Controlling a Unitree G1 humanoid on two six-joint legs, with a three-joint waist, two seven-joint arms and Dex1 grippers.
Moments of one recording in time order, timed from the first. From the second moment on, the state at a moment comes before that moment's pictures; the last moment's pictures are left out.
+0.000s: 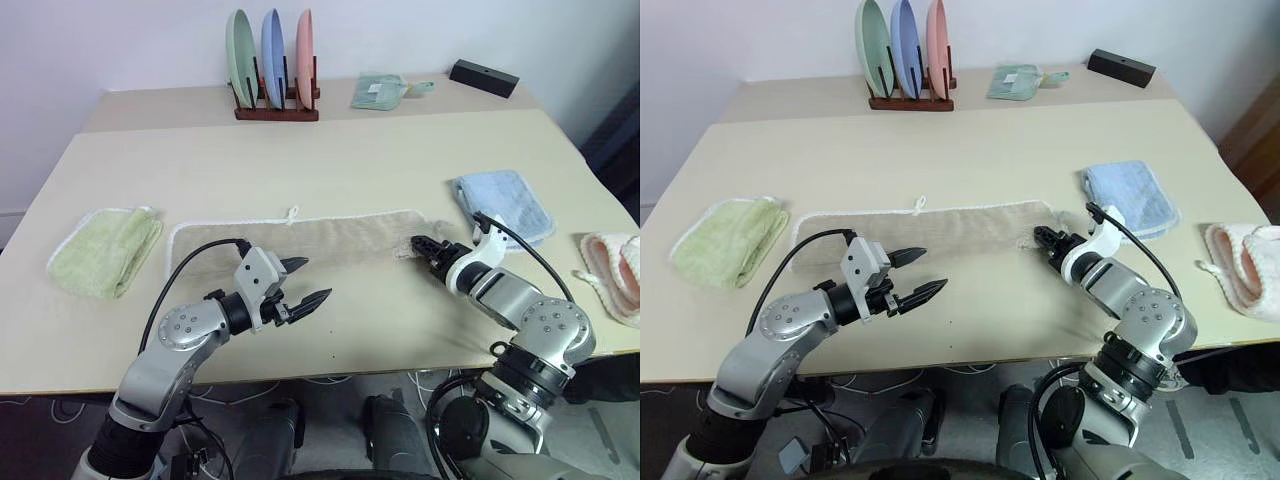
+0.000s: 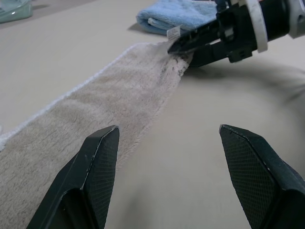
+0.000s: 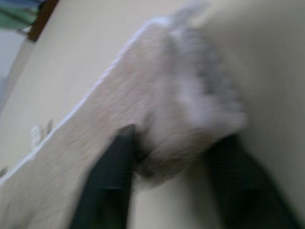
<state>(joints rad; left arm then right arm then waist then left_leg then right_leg) -0.09 0.46 -0.15 -0.49 -0.33 0.43 -0.64 -0.50 0.00 -0.76 -0.21 0.70 1.35 -0.10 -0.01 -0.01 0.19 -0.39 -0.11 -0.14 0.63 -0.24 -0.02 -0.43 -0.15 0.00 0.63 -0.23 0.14</state>
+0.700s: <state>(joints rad) -0.09 0.44 -0.19 -0.43 -0.29 0.41 -0.64 -0.34 -0.74 -0.07 -0.47 0.50 0.93 0.43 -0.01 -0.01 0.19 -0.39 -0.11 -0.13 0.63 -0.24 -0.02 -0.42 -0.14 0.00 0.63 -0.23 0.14</state>
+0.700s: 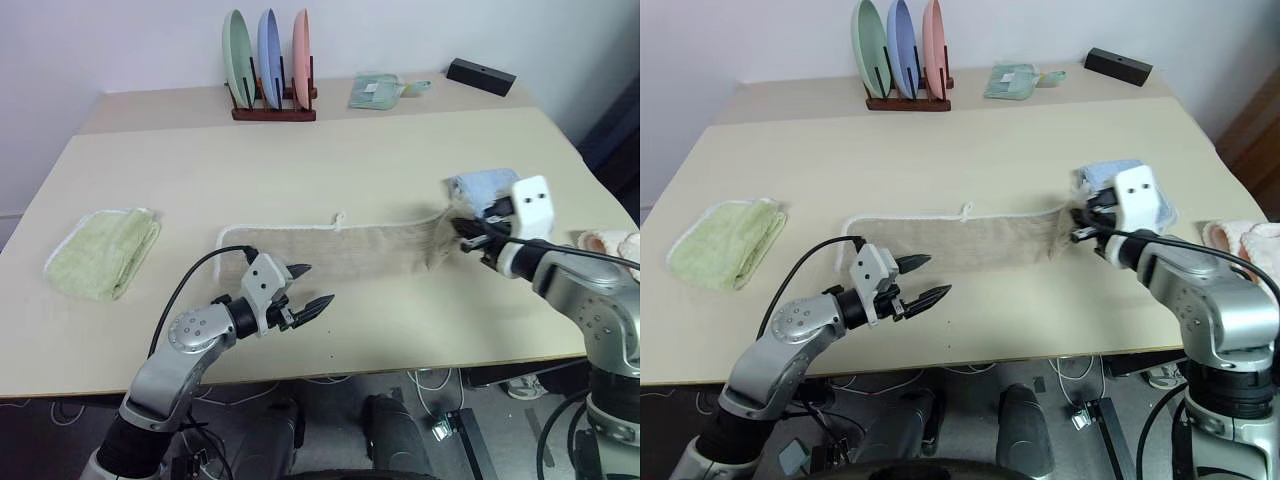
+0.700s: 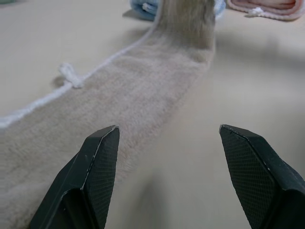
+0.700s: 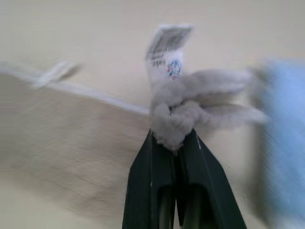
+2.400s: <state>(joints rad) 0.20 0.21 0.08 -0.68 -0.53 0.68 -0.29 -0.56 -0.51 0.14 0.05 0.20 0.32 0.81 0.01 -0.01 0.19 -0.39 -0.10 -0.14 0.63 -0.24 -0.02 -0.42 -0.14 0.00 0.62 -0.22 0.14</state>
